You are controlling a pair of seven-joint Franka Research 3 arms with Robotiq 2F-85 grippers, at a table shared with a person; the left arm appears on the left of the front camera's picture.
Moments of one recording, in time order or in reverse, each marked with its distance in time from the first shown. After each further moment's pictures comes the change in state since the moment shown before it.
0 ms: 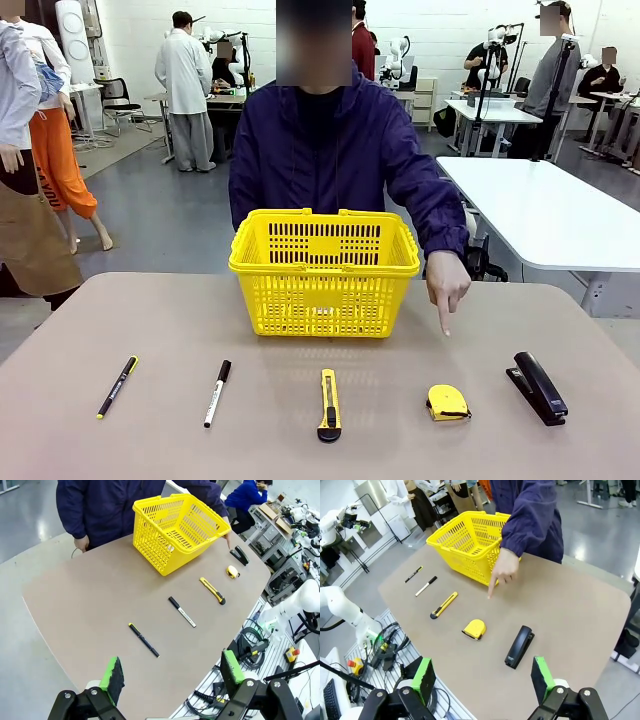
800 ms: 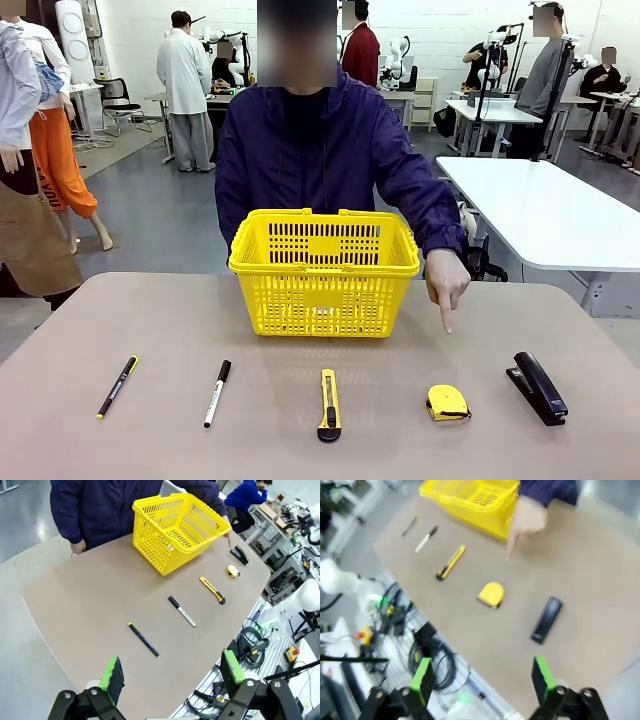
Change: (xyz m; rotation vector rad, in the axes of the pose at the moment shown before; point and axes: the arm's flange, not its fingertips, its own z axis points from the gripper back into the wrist) left arm 0.000 0.000 0.000 -0.001 0.002 -0.001; right arm 0.082 0.039 -0.126 0.027 0.461 -0.079
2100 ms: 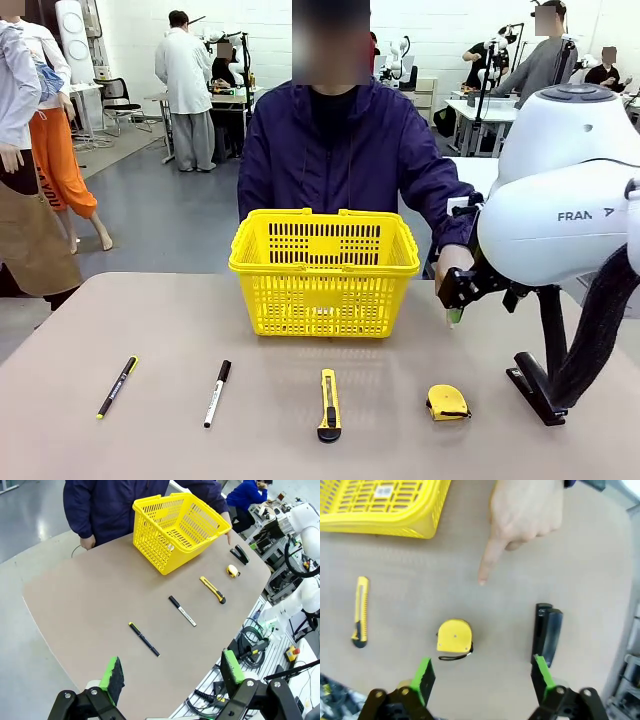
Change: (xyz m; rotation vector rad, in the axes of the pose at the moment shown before) left arm 0.000 0.001 0.000 0.001 0.002 -0.002; right arm 0.101 0.080 -0.231 -0.625 0.179 -0.309
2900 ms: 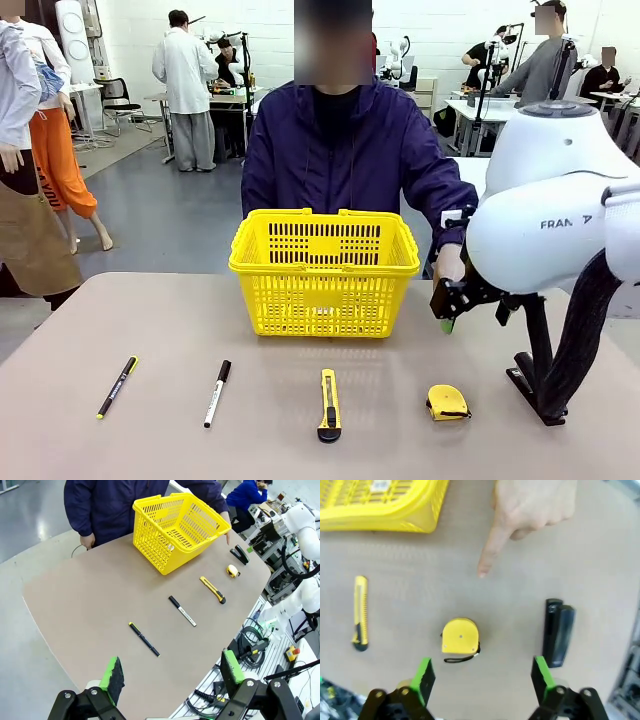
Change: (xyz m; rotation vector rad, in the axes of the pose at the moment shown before) left arm 0.000 0.000 0.000 -0.001 0.000 0.000; right arm 0.000 0.009 -0.024 0.009 0.048 -0.050
